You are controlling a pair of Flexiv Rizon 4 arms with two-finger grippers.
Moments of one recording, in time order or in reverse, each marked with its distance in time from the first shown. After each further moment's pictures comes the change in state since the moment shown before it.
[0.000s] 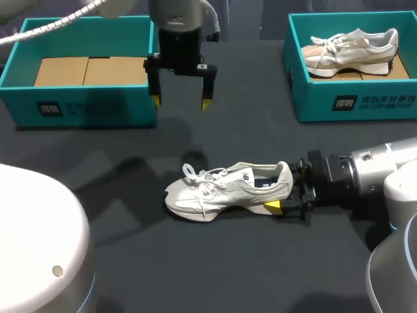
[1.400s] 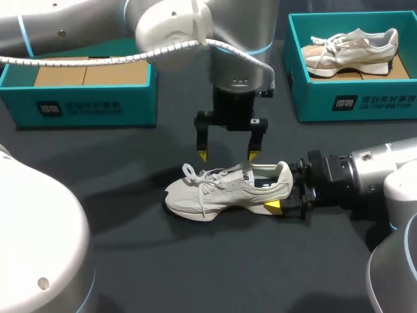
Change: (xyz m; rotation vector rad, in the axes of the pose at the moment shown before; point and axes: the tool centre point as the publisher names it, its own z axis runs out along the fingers) left arm 0.105 0.083 0.063 -0.071 -0.006 -0.106; right arm 0.000 0.000 0.000 -0.001 0.000 0.000
